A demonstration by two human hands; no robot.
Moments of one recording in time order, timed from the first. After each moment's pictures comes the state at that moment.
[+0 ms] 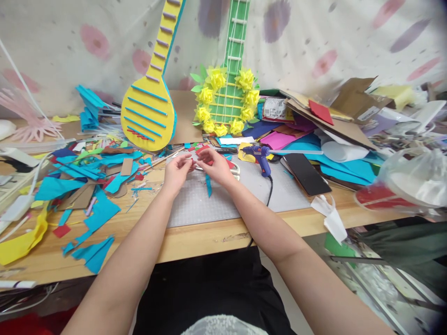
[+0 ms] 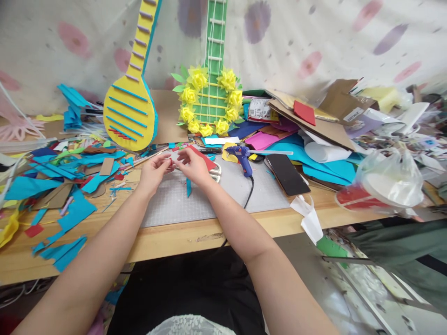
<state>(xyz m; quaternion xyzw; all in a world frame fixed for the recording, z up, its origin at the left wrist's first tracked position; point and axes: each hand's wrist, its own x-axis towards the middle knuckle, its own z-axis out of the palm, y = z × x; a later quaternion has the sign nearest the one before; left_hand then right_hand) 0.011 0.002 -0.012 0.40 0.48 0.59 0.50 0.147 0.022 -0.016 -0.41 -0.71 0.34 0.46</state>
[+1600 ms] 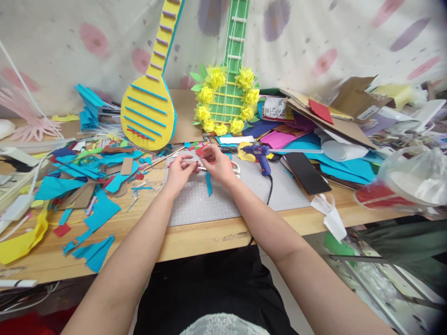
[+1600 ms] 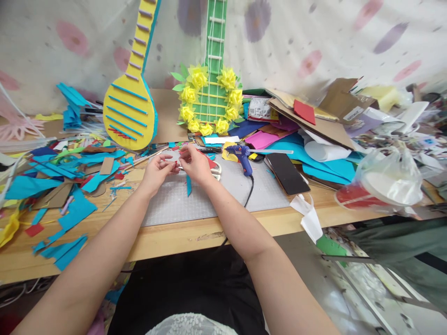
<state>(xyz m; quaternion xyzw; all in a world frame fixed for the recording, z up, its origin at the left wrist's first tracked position) 0.013 0.001 -0.017 0.42 0.46 0.56 0.54 0.153 0.023 -0.014 -0.44 -0.73 0.26 0.45</state>
